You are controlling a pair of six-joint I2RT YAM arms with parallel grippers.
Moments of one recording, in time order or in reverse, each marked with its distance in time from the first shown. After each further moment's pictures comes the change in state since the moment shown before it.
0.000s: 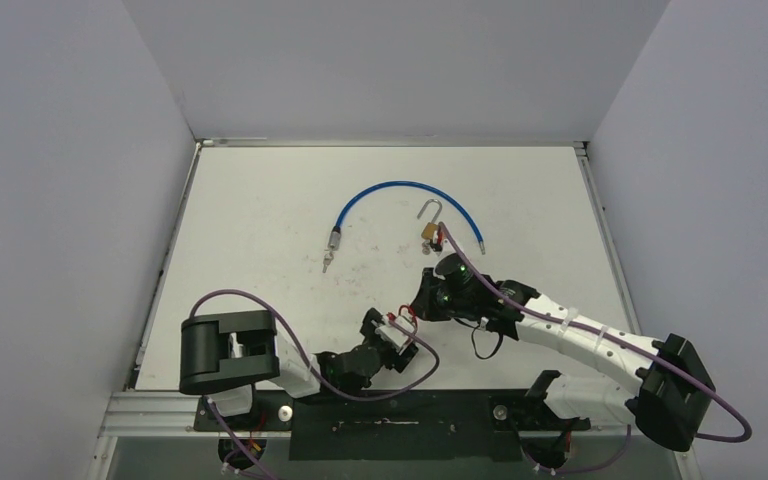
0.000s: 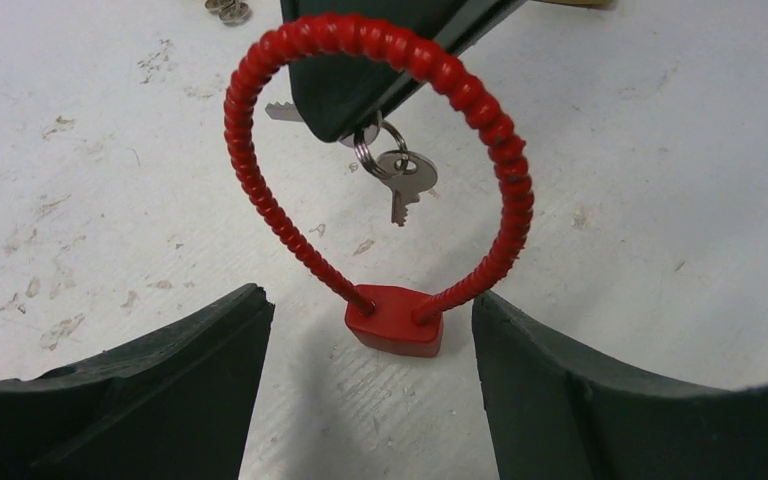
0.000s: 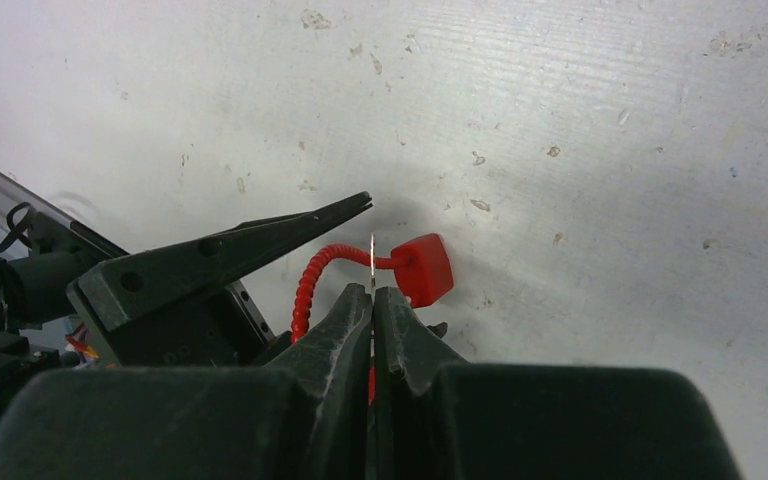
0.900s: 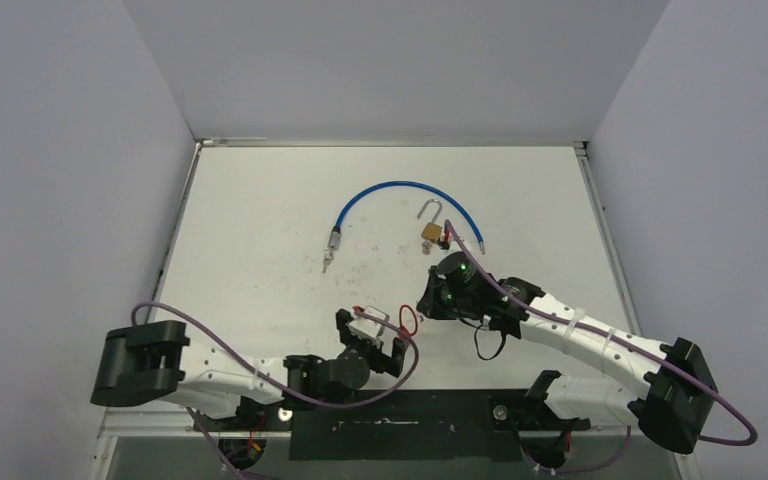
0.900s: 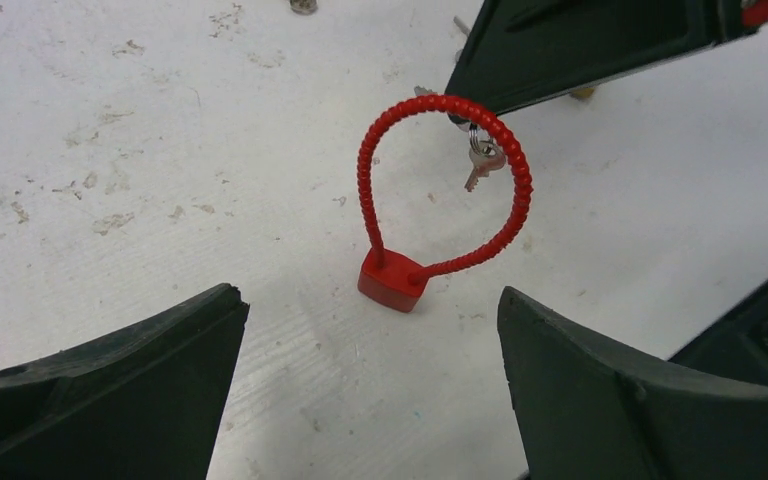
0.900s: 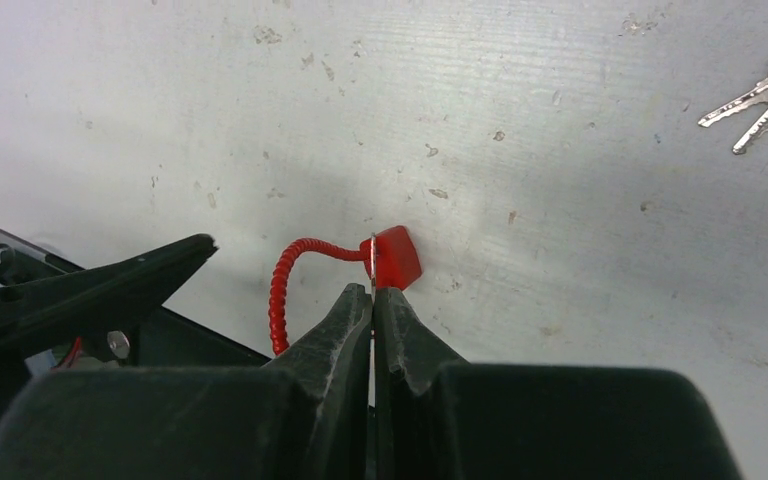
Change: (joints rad) left arm -0.135 -0.341 0.045 -0.496 -0.272 -0.349; right arm 0.019 -0.019 0.055 -0.131 0.090 0.053
